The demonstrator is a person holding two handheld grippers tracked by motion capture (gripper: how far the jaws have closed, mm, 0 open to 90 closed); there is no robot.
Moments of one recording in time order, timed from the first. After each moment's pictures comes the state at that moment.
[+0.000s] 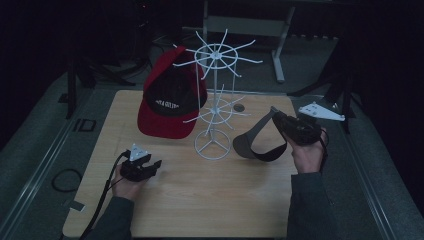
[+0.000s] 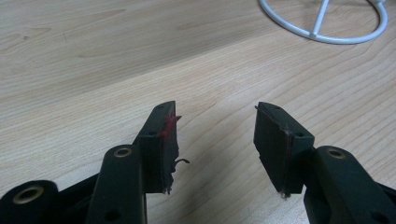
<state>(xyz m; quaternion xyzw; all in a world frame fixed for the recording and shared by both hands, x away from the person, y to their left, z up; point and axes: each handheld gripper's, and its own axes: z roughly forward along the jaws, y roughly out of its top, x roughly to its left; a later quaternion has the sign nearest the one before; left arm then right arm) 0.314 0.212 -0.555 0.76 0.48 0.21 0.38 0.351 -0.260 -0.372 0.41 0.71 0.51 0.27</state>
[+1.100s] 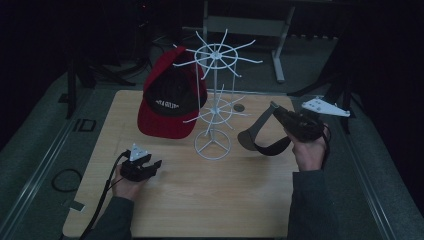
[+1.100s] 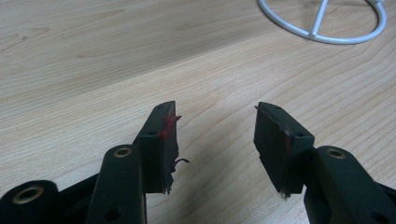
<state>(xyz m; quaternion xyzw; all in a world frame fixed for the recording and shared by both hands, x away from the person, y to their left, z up) 0.314 0.212 -0.555 0.77 0.48 0.21 0.38 0.349 -0.258 -0.354 0.39 0.70 0.53 0.26</state>
